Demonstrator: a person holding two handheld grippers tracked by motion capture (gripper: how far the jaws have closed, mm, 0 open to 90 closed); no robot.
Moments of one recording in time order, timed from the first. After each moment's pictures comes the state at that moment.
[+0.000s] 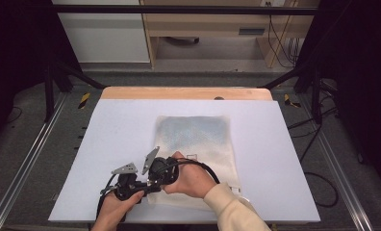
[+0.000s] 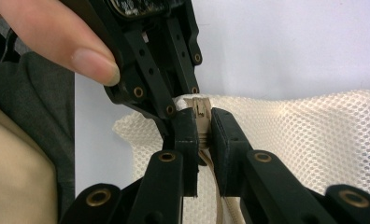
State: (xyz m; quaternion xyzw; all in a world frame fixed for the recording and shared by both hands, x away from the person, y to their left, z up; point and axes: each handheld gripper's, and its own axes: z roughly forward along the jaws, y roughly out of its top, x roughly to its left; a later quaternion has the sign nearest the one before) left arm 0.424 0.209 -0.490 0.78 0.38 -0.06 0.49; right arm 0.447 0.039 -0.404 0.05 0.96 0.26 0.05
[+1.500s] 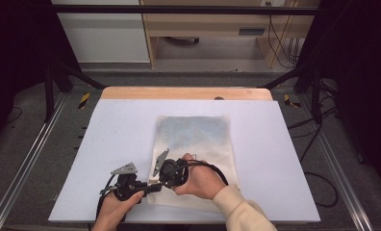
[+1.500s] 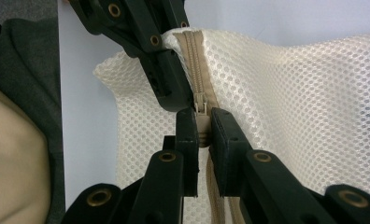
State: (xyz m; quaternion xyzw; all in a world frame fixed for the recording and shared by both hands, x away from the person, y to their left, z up) left arm 0.421 0.207 -0.486 0.78 0.38 -0.06 0.50; right arm 0.447 0.015 -0.414 0.07 0.97 0.24 0.06
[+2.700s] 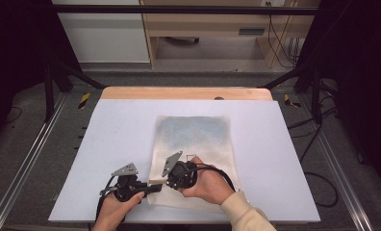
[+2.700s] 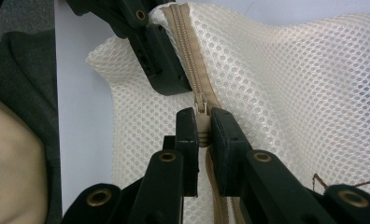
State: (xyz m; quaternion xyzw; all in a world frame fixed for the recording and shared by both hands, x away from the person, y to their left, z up) left arm 0.418 0.205 -0.482 0.79 0.37 -0.04 0.49; right arm 0.443 -0.009 -0.424 0.09 0.95 0.28 0.06
